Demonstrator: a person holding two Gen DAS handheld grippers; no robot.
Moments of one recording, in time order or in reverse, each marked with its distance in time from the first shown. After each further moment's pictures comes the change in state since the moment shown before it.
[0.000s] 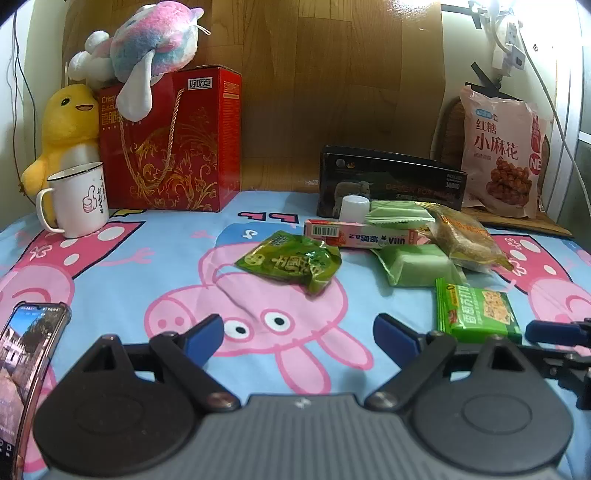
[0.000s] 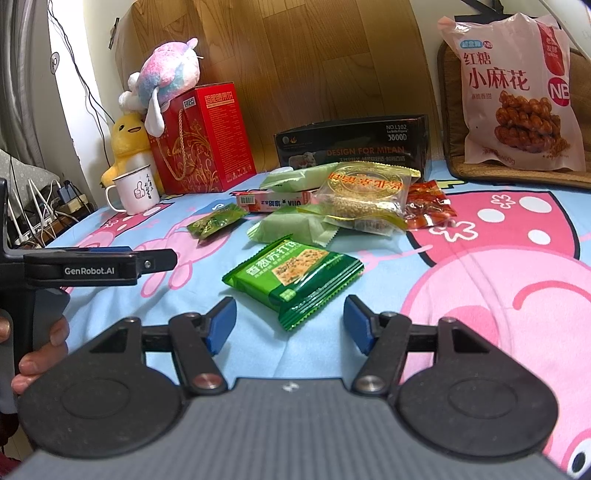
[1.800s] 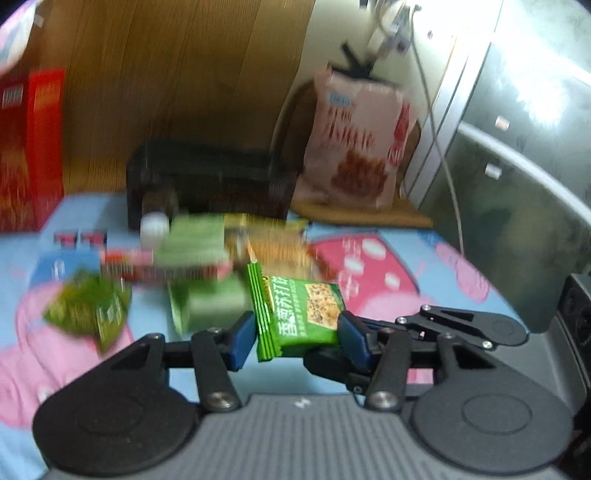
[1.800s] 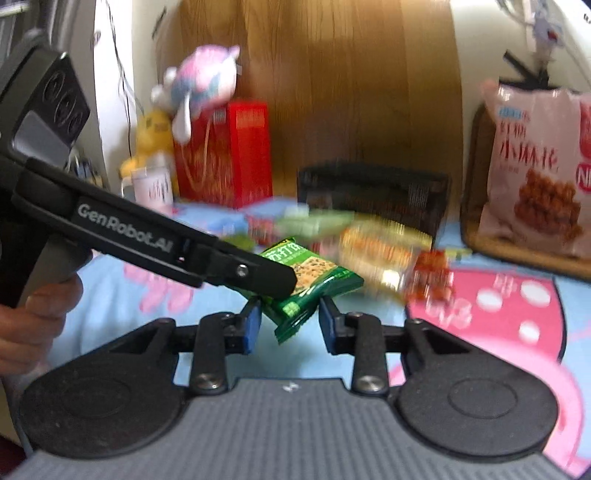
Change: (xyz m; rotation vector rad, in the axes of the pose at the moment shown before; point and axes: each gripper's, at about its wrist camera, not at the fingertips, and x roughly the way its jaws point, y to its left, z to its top) left arm 0.014 -0.072 0.081 0.053 0.133 -0.473; right arm -0.003 -0.003 0.040 -0.185 -0.068 0.036
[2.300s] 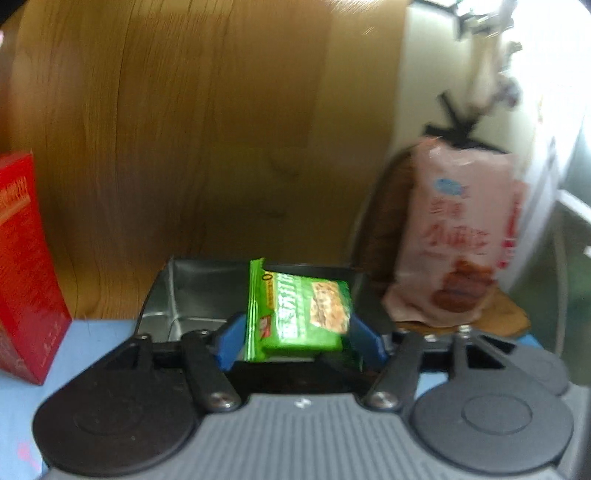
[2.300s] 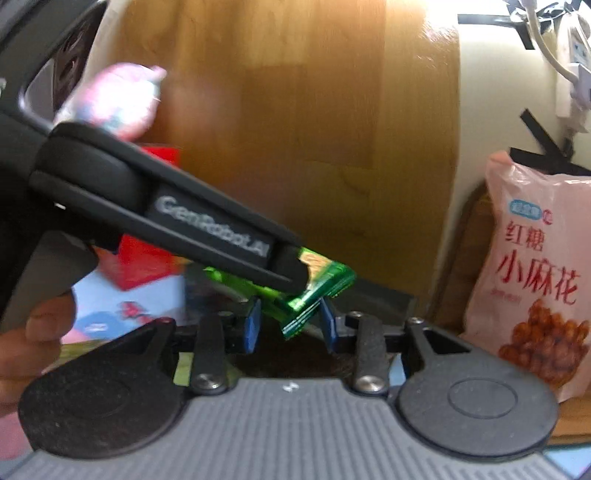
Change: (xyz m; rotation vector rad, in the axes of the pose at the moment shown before) left arm 0.124 0.042 0.130 -0.046 -0.072 0.205; right arm 0.131 -0.053 0.088 -0.113 -0.090 -0.211
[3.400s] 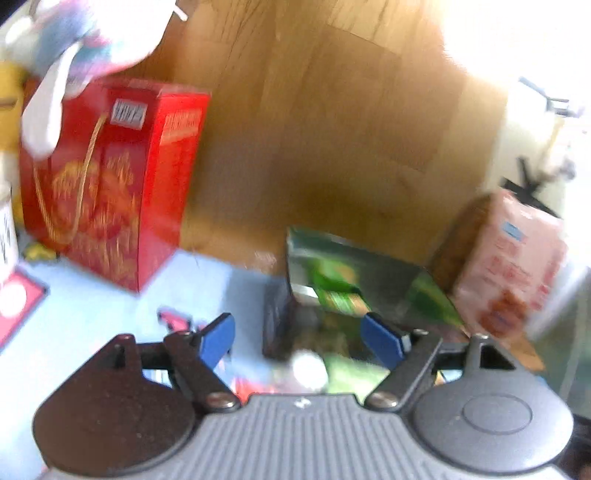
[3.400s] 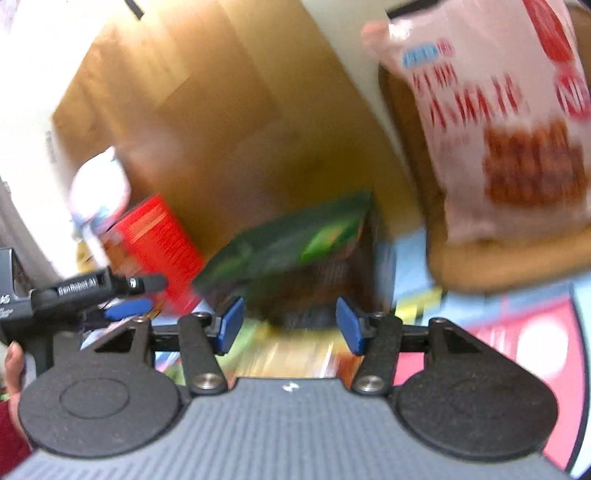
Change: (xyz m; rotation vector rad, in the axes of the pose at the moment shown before) left arm -0.088 0.082 -0.069 -0.268 -0.061 0.070; right arm -0.081 -0.070 -0.042 0.588 0.151 0.251
